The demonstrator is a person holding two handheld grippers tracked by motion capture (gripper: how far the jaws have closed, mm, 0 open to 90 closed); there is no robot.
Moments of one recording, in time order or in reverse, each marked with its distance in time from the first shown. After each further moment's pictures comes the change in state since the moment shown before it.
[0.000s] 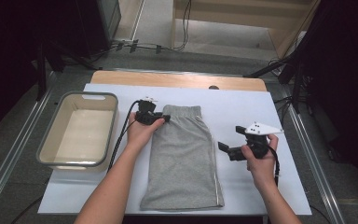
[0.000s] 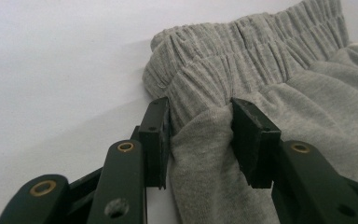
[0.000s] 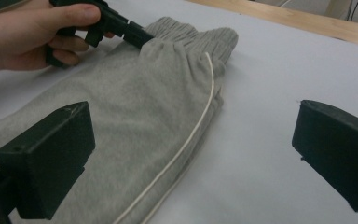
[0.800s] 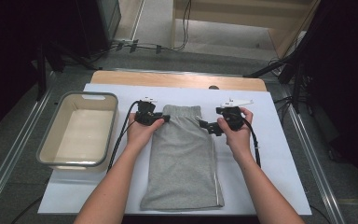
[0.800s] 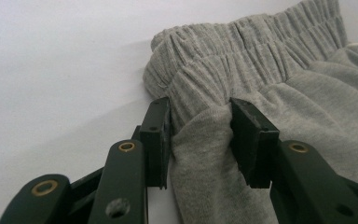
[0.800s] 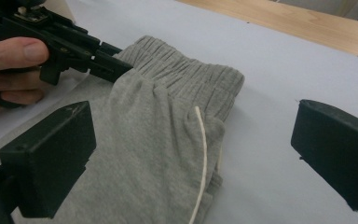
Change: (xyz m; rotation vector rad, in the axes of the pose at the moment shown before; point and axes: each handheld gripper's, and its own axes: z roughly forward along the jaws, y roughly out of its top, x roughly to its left) left arm 0.002 -0.002 0.000 -0.010 -0.010 0.004; right arm -0.020 0.050 0.087 0.077 0.023 0.024
